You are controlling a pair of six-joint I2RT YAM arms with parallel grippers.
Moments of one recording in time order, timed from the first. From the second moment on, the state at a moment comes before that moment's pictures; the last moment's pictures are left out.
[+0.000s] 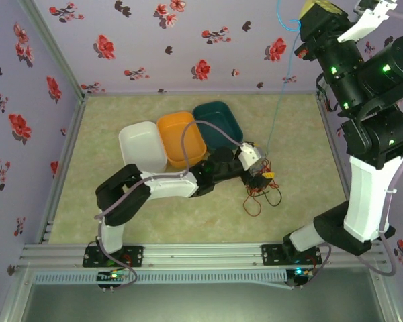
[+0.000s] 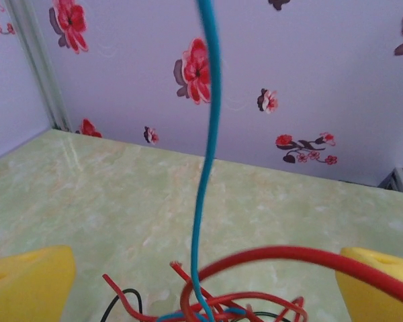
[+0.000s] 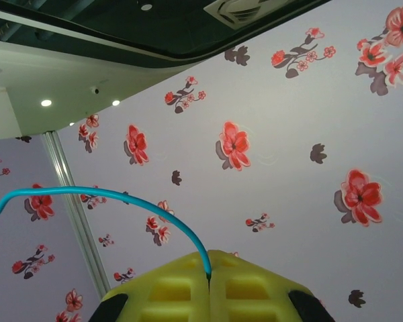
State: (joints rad) left arm -1.09 1.94 1.22 0.59 0.17 0.04; right arm 0.47 1.49 2.56 -0.69 0.05 0.28
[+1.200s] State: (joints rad) left arm -1.04 1.54 0.72 0.48 -0.02 -0.05; right arm 0.47 1.52 2.54 -0.69 0.10 0.27
